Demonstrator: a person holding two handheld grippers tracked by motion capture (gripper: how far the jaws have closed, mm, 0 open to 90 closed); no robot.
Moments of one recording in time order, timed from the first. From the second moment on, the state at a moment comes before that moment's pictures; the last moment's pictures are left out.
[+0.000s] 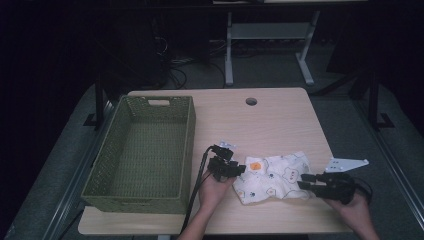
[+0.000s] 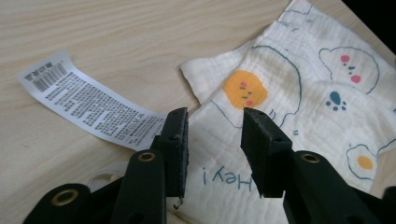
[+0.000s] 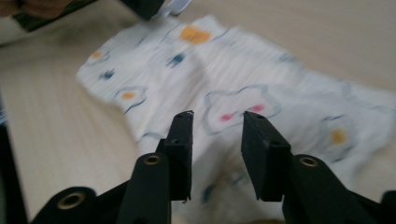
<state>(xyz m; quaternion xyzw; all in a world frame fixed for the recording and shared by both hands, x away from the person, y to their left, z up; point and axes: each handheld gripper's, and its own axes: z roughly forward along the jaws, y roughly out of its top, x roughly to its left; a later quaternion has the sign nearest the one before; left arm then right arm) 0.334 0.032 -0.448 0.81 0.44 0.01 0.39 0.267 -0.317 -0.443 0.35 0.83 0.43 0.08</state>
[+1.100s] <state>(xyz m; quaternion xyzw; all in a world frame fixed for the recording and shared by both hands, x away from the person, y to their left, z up) 0.332 0.024 -0.463 0.84 0.41 0.16 0.32 0.360 -0.334 -0.470 0.43 0.82 0.35 0.13</state>
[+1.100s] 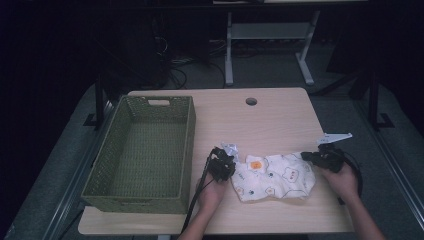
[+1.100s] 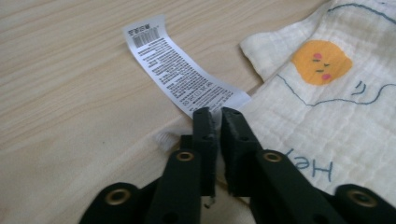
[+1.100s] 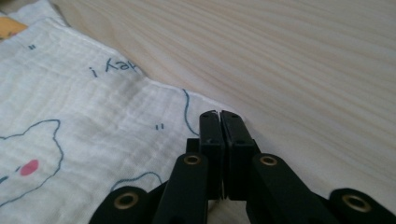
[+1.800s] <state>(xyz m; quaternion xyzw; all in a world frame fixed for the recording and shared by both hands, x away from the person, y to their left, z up) 0.395 0.040 -0.417 0.76 0.48 0.09 0.44 0.377 -0.357 -0.435 0.42 0.80 0.40 0.12</state>
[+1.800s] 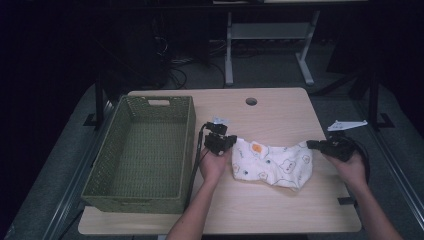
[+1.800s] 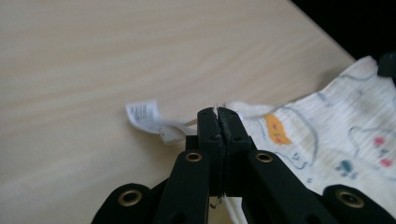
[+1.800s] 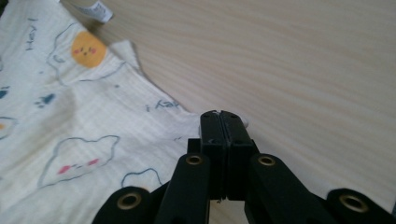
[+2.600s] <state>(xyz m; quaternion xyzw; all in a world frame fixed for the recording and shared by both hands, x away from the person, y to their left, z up) 0.273 0.070 -0.398 0.78 0.39 0.11 0.48 0.243 -0.361 -0.395 0.31 0.80 0.49 0.14</state>
